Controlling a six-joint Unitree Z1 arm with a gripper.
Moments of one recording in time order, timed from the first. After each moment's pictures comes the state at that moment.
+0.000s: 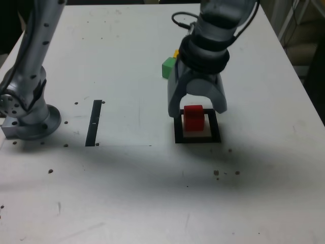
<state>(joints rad) -0.10 2.11 -1.67 1.40 0.05 -0.11</state>
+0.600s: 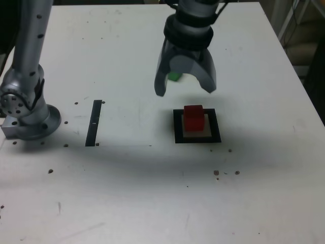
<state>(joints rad) 0.02 2.01 -1.60 1.39 0.09 0.13</state>
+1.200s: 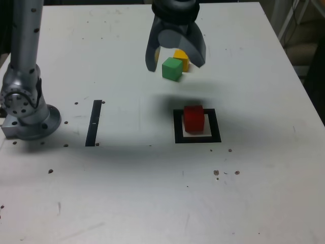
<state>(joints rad) 0.19 1.94 -1.58 1.39 0.16 0.29</state>
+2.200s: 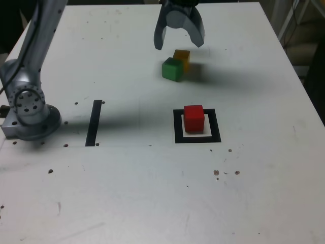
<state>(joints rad) 0.51 2.19 -1.86 1.44 0.21 0.62</state>
